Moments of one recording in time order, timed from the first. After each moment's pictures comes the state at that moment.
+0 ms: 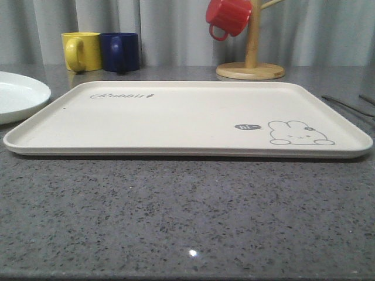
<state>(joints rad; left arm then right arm) 0.26 1.64 -1.33 -0.22 0.91 0.28 -0.03 -0.01 0.03 -0.07 0.05 0.20</state>
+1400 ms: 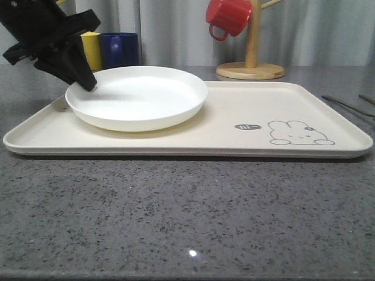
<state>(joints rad) -0.19 1.84 -1.49 -0.52 0.92 0.44 -0.03 -0.01 0.03 -0.07 0.05 0.20</state>
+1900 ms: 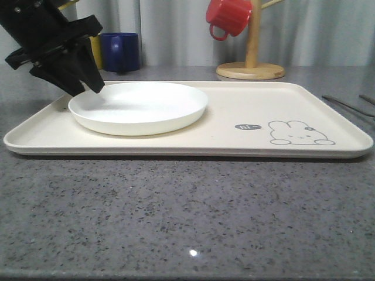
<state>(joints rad) -0.19 1.86 -1.49 -0.52 0.91 0.44 -0.03 -0.01 0.03 -0.07 0.05 0.20</state>
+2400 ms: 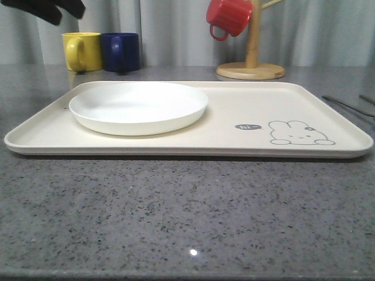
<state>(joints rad) -0.19 1.56 -1.35 -0.52 0.61 0.44 -0.03 -0.01 0.03 -0.07 0.05 0.20</state>
